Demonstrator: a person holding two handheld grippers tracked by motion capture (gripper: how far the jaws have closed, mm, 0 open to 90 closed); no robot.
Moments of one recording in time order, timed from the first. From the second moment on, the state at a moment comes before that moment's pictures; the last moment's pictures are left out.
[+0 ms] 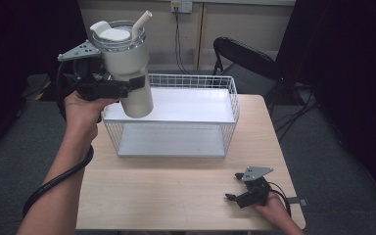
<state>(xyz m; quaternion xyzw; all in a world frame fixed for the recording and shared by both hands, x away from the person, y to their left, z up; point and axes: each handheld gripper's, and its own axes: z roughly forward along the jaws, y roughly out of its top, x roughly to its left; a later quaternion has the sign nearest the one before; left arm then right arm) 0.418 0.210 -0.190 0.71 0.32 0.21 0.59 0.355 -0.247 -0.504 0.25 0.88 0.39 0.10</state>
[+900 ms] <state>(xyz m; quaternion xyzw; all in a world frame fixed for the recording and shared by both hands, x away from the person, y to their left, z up) 0.444 0.196 -0.202 0.71 0.32 0.22 0.58 0.355 -0.248 -0.504 0.25 0.88 0.39 0.10</state>
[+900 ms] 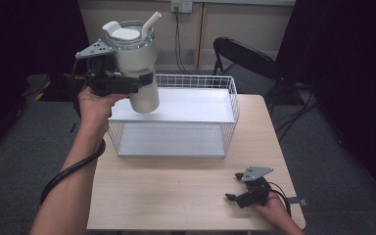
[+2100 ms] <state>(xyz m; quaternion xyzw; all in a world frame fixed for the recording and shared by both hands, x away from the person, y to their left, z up) 0.475 0.175 -0.217 0.72 0.33 0.22 0.57 0.355 -0.248 -0.504 0.25 0.88 0.39 0.10</state>
